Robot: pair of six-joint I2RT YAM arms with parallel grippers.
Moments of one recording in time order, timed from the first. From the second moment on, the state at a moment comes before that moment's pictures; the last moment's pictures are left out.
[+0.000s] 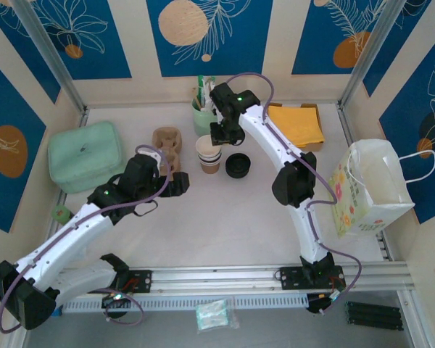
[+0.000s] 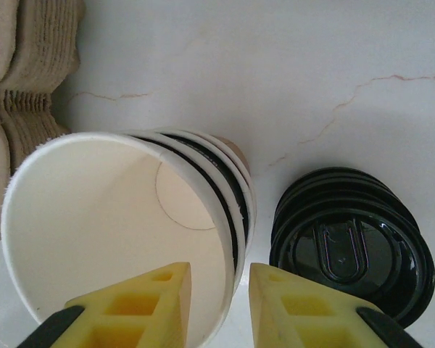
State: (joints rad) left arm -0.63 1.00 0.90 -0.62 -0.05 -0.55; right arm 0.56 2.28 2.40 -1.38 -0.08 0.37
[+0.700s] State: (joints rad) left arm -0.63 1.00 0.89 -0.62 -0.05 -0.55; right arm 0.56 2.28 2.45 -1.41 -0.08 0.35
